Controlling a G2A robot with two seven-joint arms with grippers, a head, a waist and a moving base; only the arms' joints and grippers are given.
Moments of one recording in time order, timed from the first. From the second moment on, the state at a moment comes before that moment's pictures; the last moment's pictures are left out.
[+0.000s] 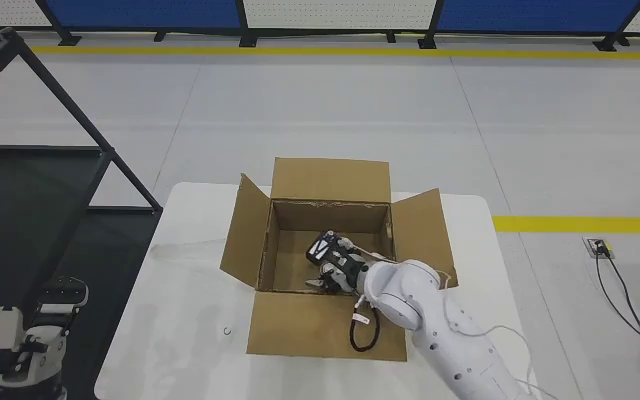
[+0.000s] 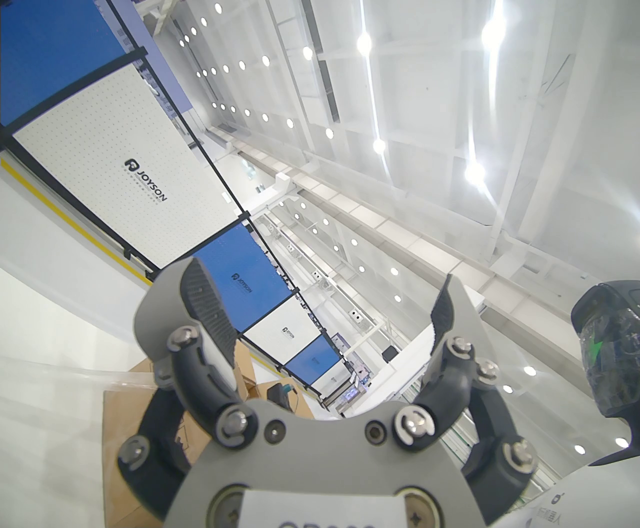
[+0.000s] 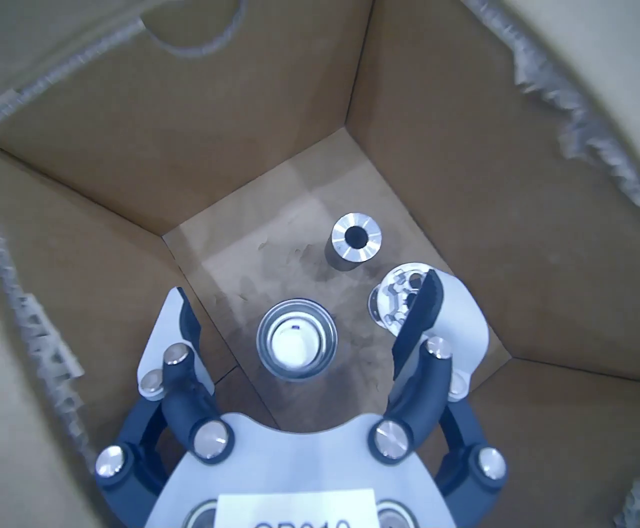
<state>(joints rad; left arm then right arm) 1.70 -1.30 -2.05 -1.99 -0.33 -0.69 -0.29 -0.72 -1.36 0.93 -1.40 -1.19 -0.34 0.64</state>
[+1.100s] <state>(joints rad) 1.58 -1.28 -2.00 -2.02 -0.24 -0.60 -0.47 -0.90 -1.32 1.19 -1.63 -0.89 -0.43 0.46</state>
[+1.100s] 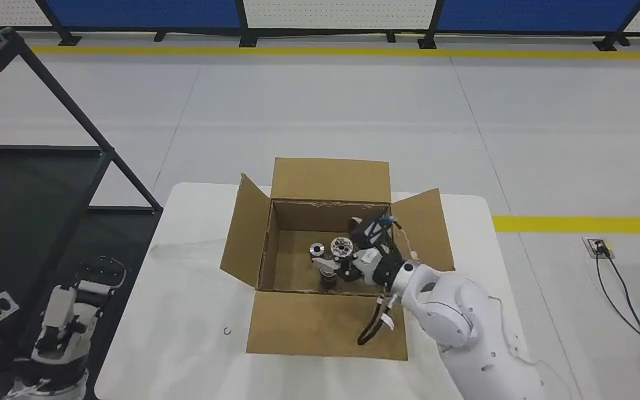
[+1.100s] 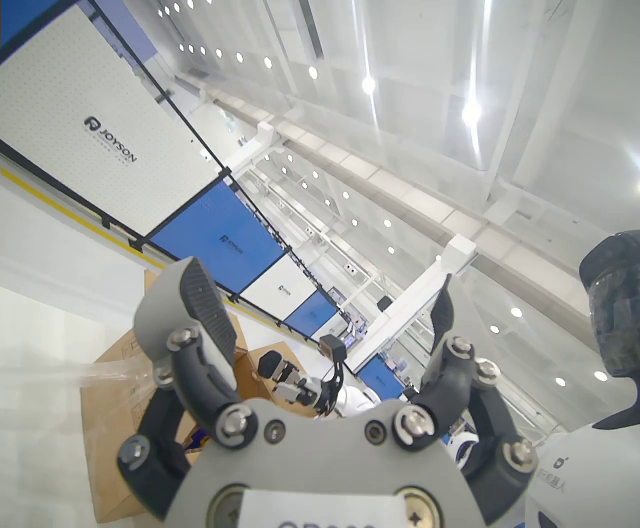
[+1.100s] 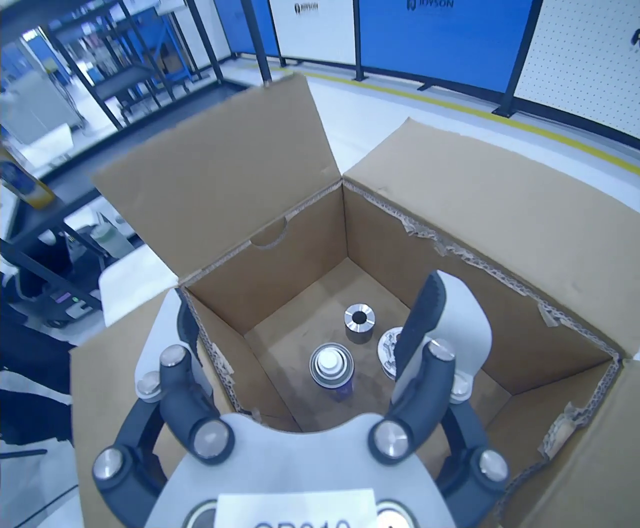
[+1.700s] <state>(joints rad) 1.44 -1.24 -1.87 -1.93 -0.09 -0.39 -0.65 -1.09 -1.21 1.75 -1.64 -0.12 -0.63 0.74</state>
